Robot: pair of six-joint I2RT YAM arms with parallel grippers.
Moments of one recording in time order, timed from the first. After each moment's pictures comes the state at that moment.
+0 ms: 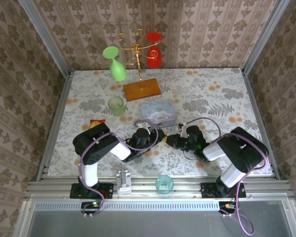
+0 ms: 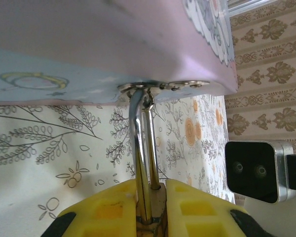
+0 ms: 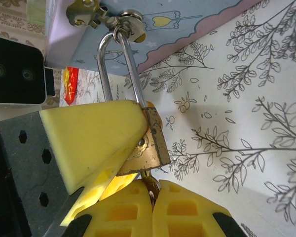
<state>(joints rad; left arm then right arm) -0.96 1.89 0.54 0.99 0.02 -1.23 0.54 1.64 0.30 0.84 -0.43 0.98</state>
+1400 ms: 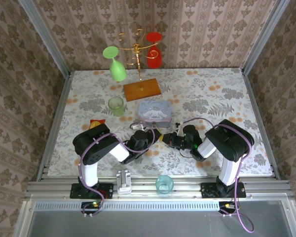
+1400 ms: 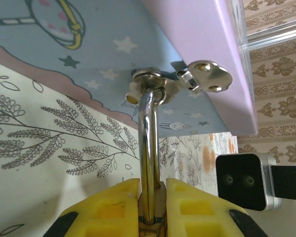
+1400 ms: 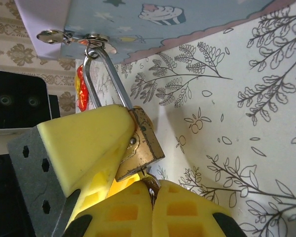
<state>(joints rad) -0.96 1.89 0.50 1.03 -0.11 -1.28 0.54 1.82 0.35 1.03 -0.47 1.11</state>
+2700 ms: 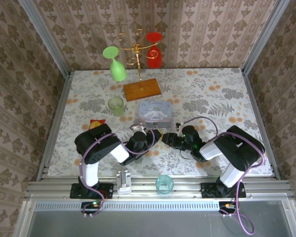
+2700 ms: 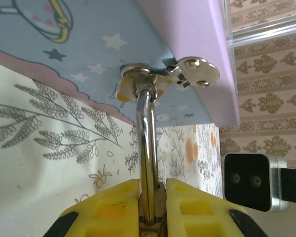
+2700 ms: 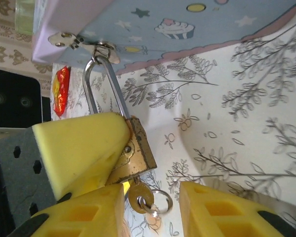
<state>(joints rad) -0.96 1.91 0.48 1.12 -0.06 -1.32 0.58 1.64 0.33 0.80 -0.30 0.97</state>
